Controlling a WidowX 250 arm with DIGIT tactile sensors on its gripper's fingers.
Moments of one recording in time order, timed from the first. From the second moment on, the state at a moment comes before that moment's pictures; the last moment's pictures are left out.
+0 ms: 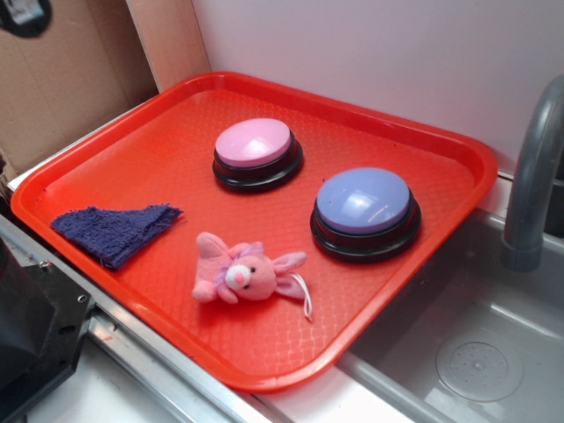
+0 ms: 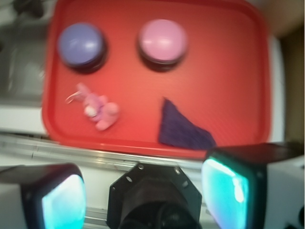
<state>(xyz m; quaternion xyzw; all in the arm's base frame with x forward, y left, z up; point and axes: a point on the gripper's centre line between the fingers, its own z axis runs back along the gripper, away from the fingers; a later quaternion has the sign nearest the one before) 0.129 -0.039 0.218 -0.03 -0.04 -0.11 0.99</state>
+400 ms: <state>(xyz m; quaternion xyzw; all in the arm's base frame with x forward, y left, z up) 0.148 -0.069 0.178 -0.05 -0.03 -0.30 0.95</state>
